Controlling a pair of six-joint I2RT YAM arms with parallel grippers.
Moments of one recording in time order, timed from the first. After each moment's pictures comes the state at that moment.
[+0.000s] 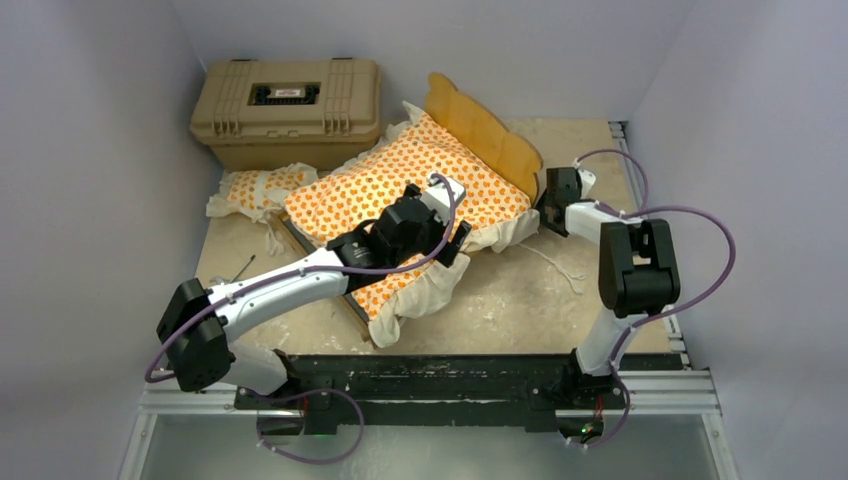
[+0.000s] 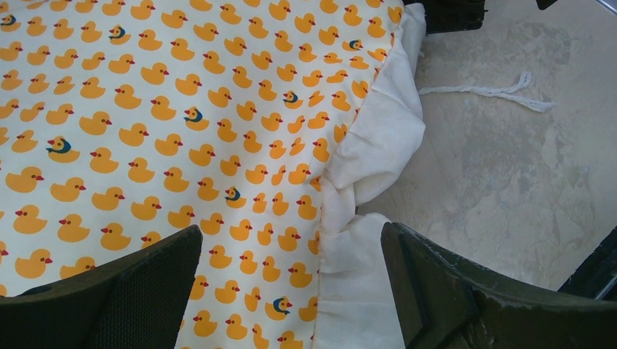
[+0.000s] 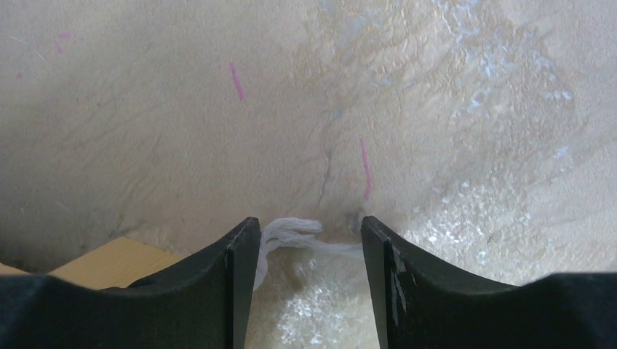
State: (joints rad) left arm -0.95 1.41 1.10 -0.12 -0.25 -0.09; right arm 0.07 1.81 1.03 -0.14 0.32 0.58
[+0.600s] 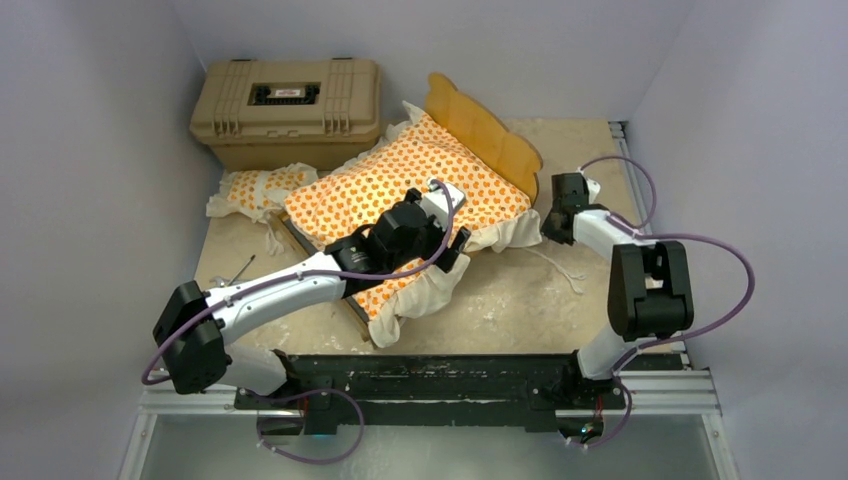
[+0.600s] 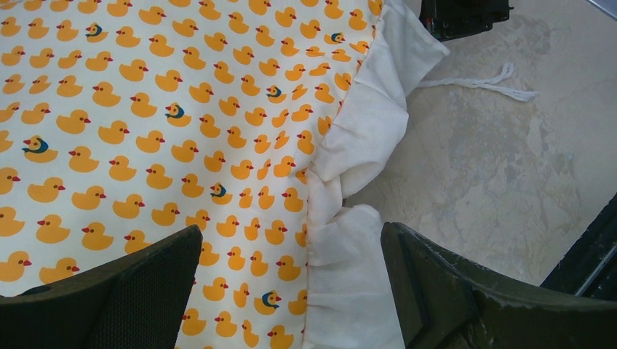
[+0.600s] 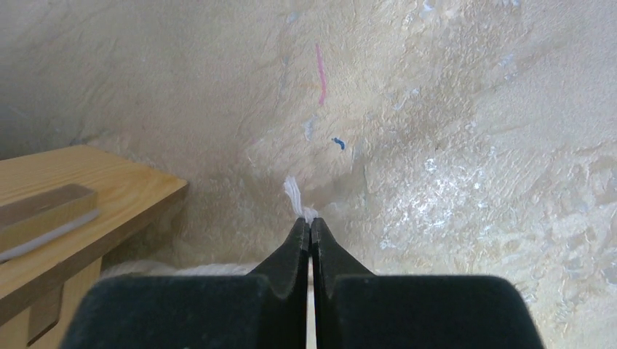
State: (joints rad) left arm -0.95 1.39 1.06 -0.09 -0.22 -0.08; right arm 0.07 1.66 0.96 -0.30 0.29 0.55
